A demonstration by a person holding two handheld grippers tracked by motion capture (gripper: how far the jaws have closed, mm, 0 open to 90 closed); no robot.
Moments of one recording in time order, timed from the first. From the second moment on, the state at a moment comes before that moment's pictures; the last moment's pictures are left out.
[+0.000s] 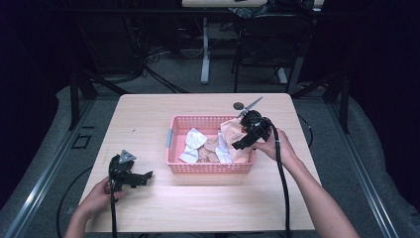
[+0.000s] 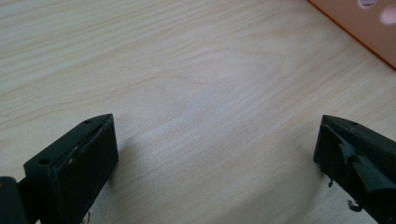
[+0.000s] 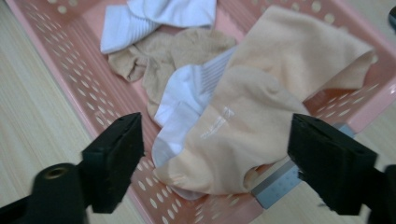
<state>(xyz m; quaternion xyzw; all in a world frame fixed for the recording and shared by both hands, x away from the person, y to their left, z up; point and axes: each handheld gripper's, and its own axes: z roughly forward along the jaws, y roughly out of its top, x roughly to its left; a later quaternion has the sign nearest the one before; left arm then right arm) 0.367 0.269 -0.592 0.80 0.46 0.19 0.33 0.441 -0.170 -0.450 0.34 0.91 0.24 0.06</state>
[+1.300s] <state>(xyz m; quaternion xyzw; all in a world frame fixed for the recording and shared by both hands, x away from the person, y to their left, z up) 0.367 0.269 -0.592 0.80 0.46 0.19 0.33 0.443 -0.168 -0.485 0.41 0.90 0.16 0.07</state>
